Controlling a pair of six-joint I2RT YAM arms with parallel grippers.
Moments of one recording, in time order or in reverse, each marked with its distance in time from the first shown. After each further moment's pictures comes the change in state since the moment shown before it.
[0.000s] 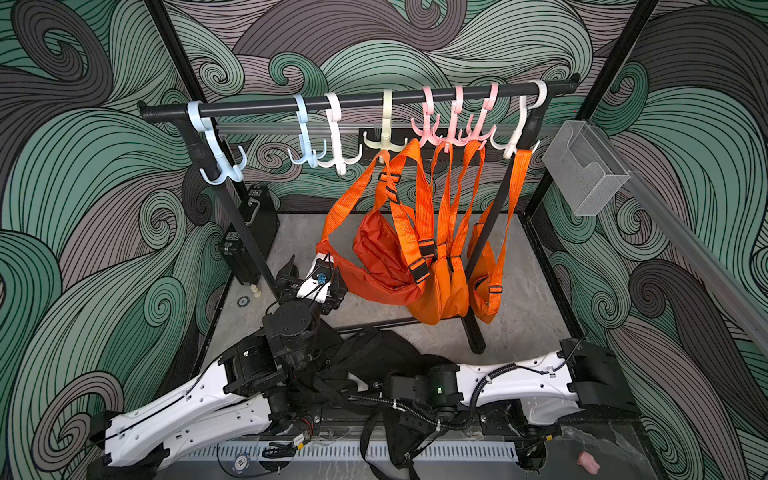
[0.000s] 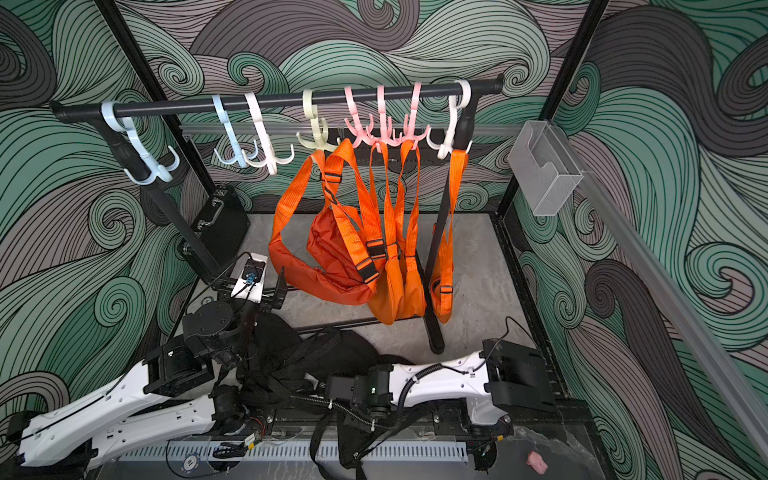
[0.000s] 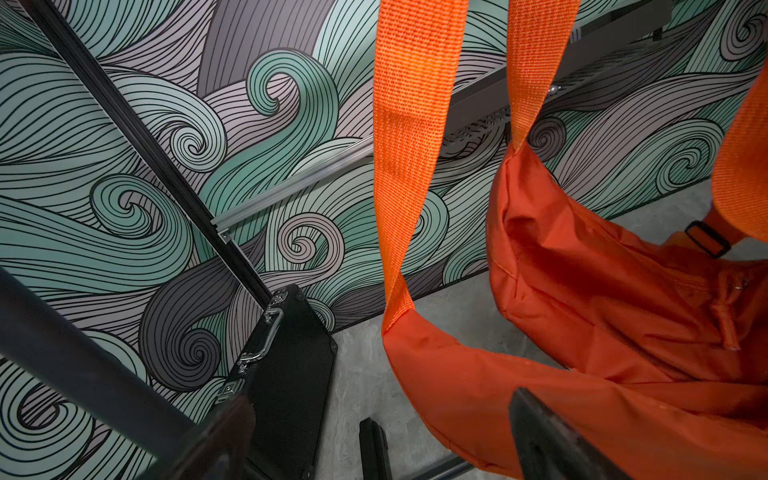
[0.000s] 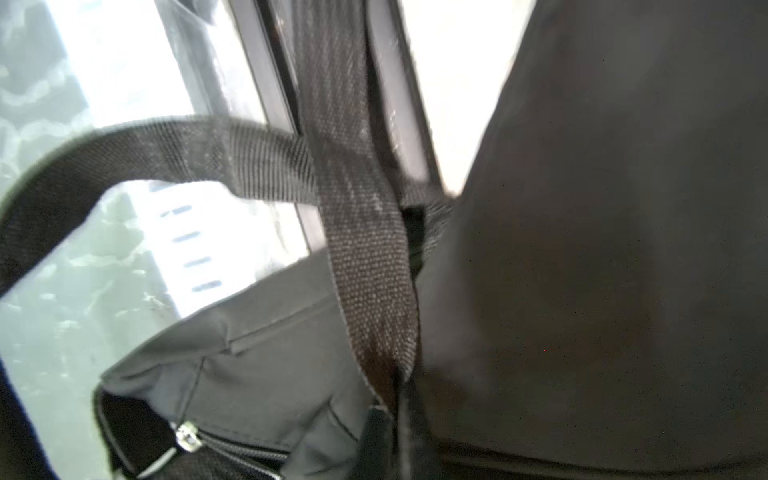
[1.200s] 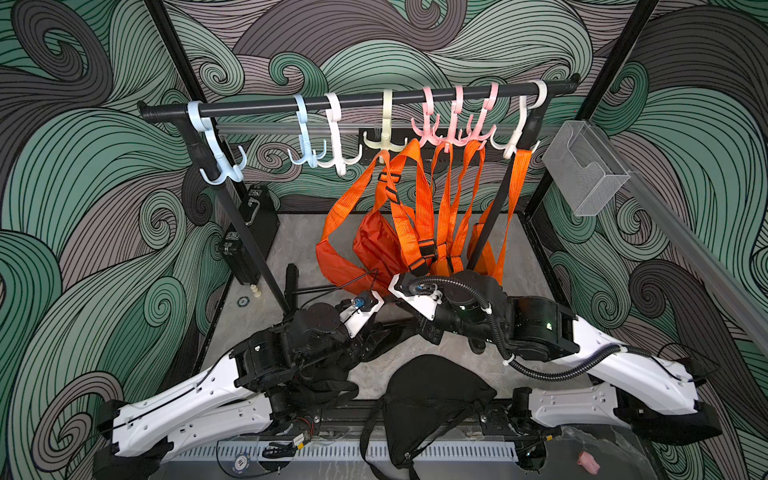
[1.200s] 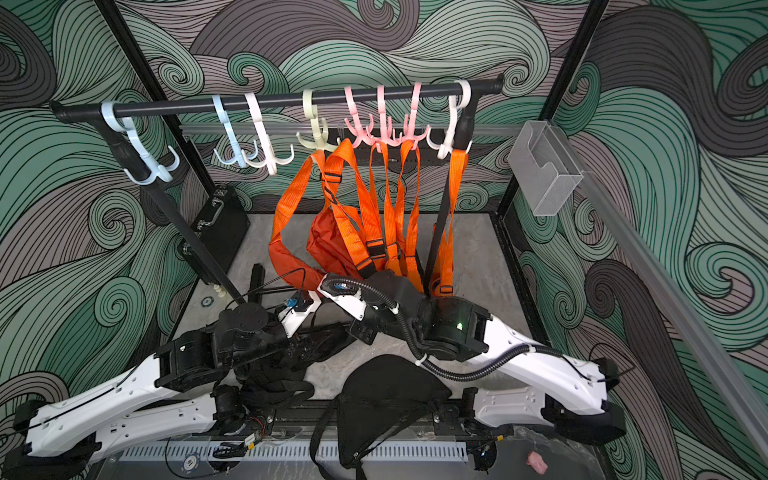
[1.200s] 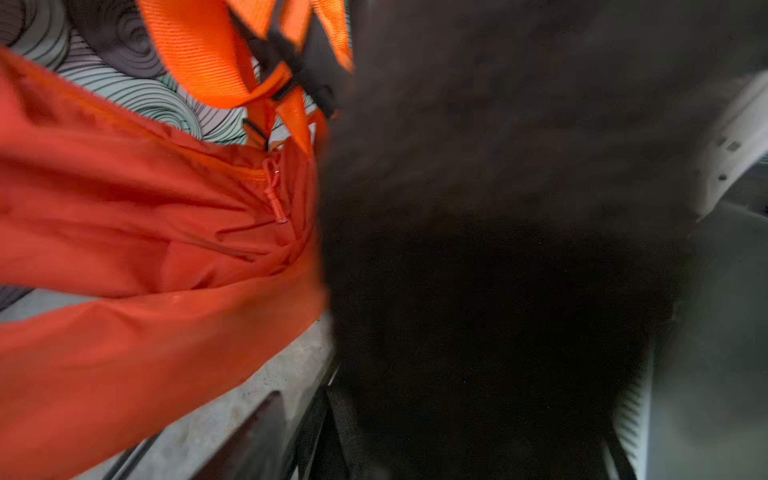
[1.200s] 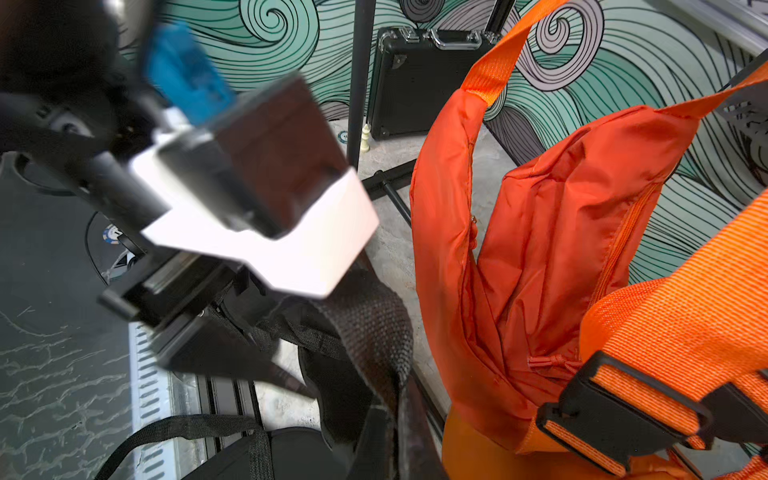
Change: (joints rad) left arm -0.026 0.042 0.015 -0.324 0.907 -0.364; right arm -0.306 -0.312 0.585 -0.153 0.177 -0.342
